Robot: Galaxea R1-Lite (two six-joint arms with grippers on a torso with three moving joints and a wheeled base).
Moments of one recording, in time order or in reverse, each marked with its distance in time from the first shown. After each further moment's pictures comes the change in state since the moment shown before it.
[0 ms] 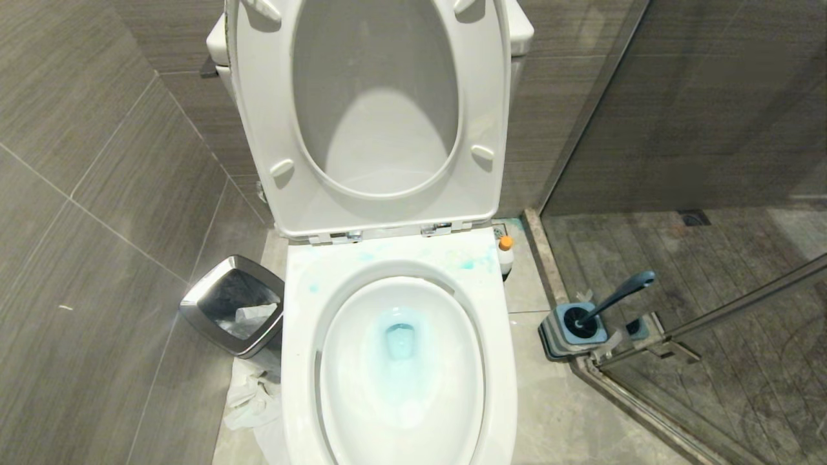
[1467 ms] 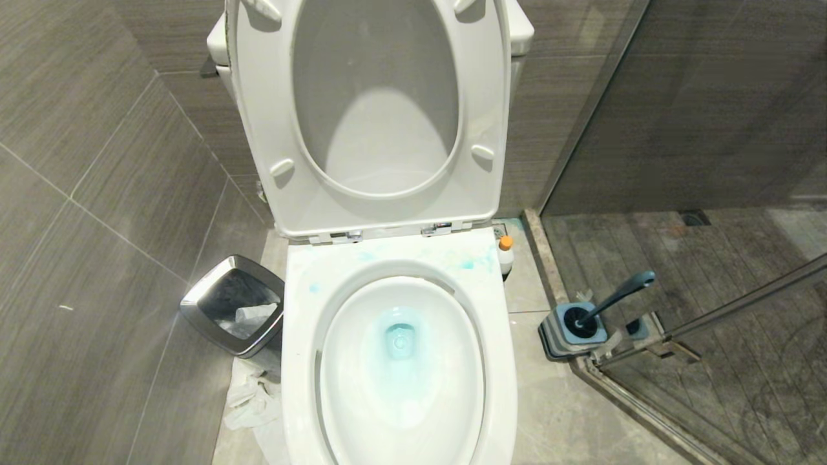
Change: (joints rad) left arm -0.005 0.122 -0.244 0.128 -0.049 0.044; right arm 0.000 0.000 0.000 0.000 0.000 0.000
